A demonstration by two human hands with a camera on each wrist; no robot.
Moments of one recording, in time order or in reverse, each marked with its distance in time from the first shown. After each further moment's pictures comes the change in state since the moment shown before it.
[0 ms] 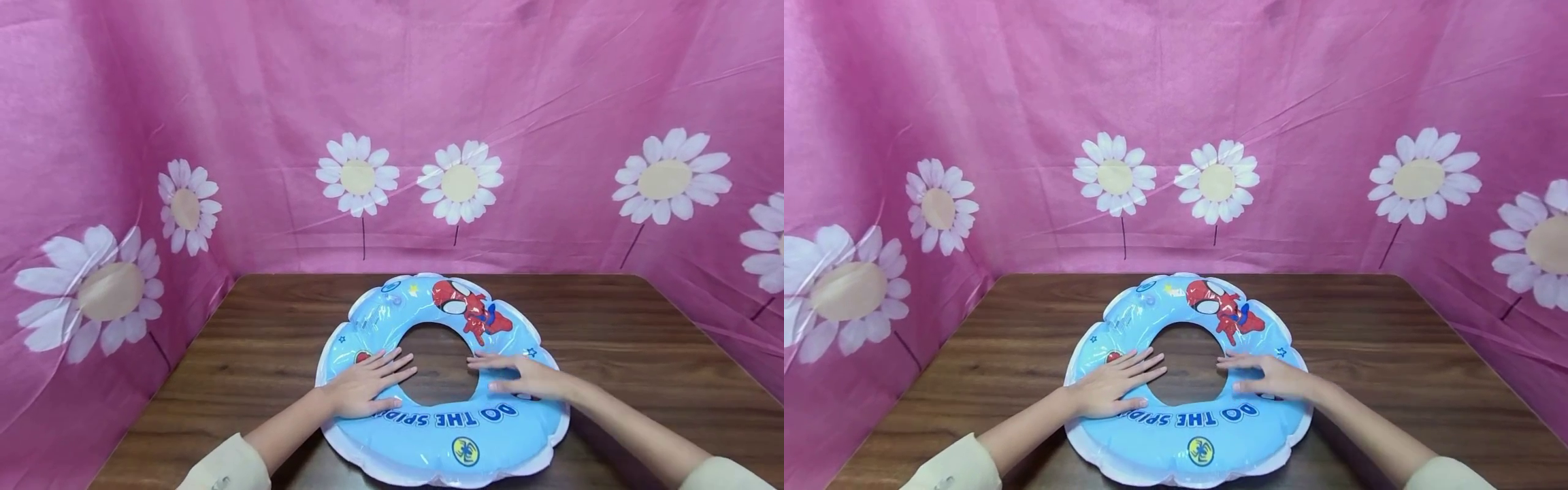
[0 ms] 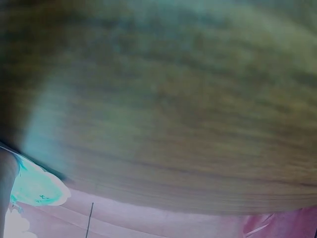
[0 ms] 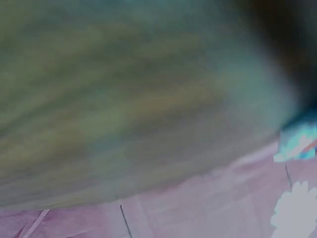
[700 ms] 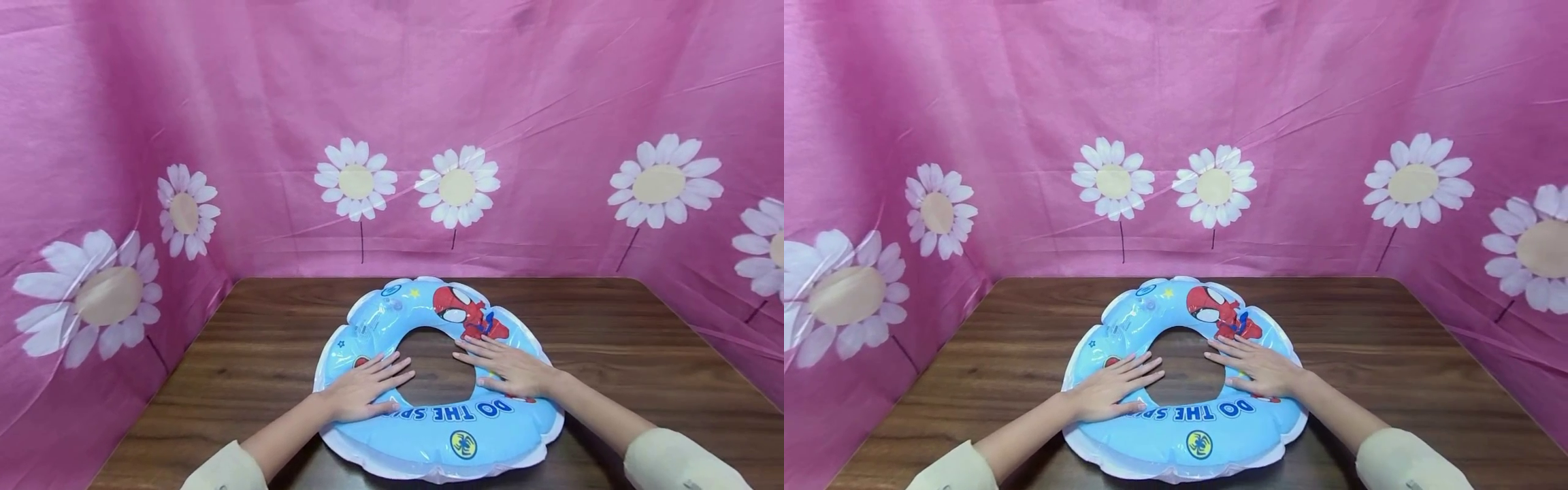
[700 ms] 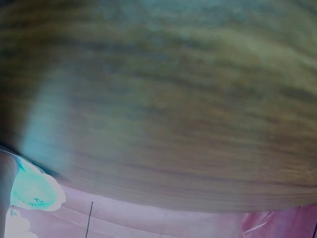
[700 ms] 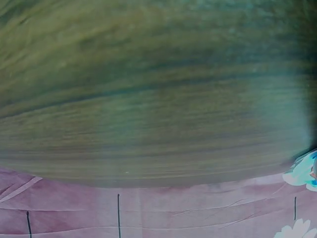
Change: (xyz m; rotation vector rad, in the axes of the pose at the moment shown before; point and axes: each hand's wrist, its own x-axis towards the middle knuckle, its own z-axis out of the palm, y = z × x) left_hand 0.001 0.003 -0.001 -0.045 0.011 -0.018; right_hand 0.021 0.047 0.009 -0.558 0.026 -0.274
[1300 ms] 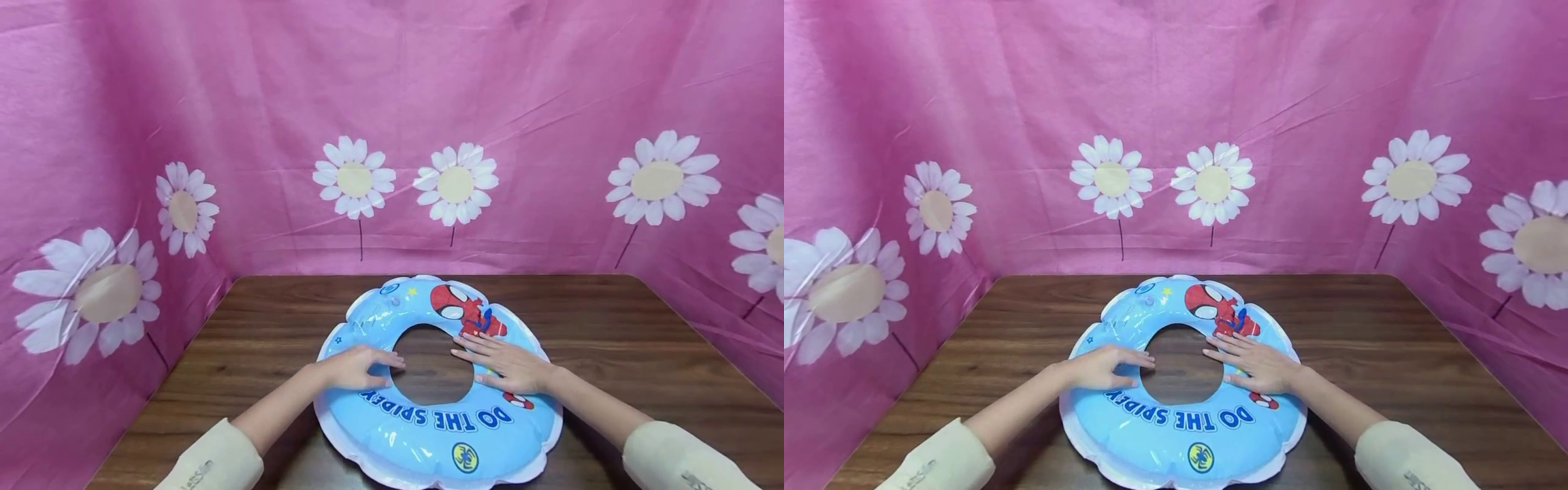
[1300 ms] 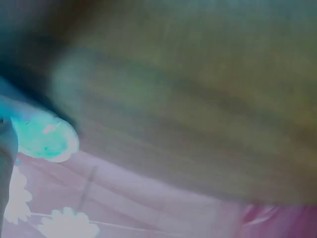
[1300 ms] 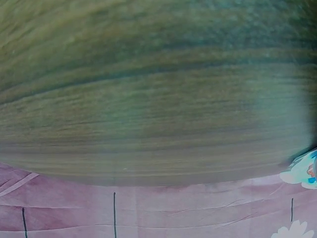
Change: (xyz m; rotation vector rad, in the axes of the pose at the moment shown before) left_hand 0.014 -0.013 -0.045 -0.423 -0.022 -0.084; right_hand -0.001 -0.001 -0.003 -0.014 -0.025 0.009
